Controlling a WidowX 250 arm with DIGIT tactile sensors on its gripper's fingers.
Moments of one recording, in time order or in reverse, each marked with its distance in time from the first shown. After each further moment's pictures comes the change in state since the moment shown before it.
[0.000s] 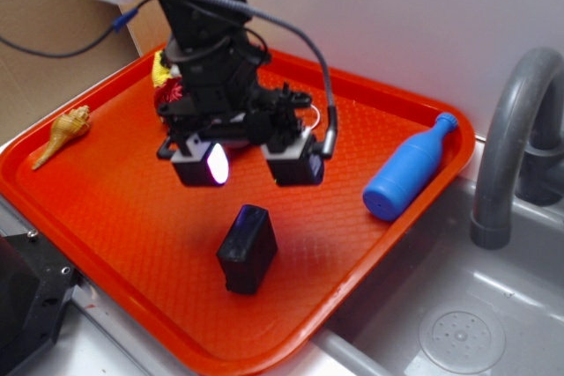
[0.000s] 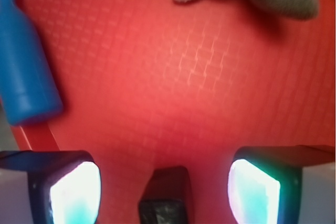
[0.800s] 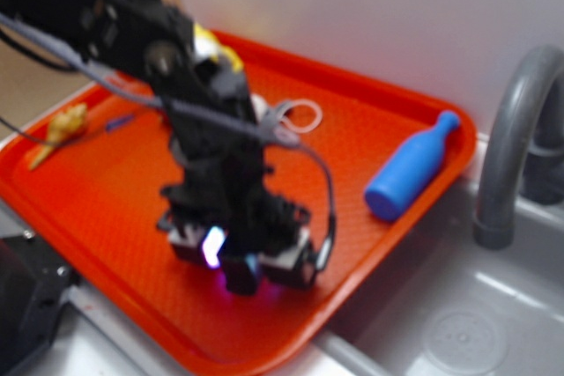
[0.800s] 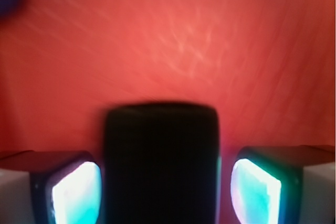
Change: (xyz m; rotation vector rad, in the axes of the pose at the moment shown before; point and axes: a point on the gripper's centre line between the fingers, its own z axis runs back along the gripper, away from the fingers) arm -0.045 0.004 -0.050 0.078 0.027 -0.102
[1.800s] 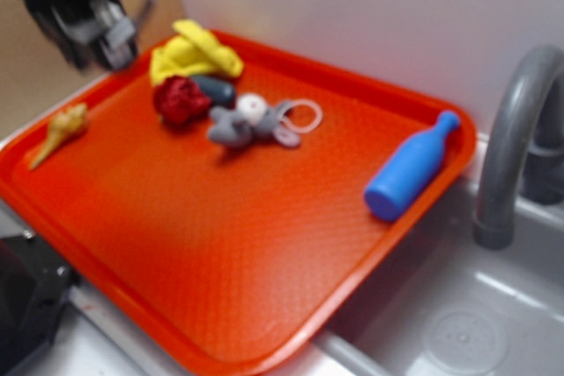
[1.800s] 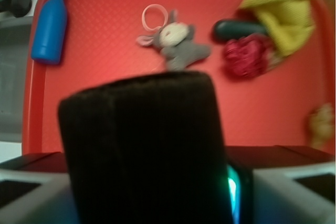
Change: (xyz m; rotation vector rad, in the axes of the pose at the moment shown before) arm 0.048 0.099 0.188 0.034 -0.107 -0.388
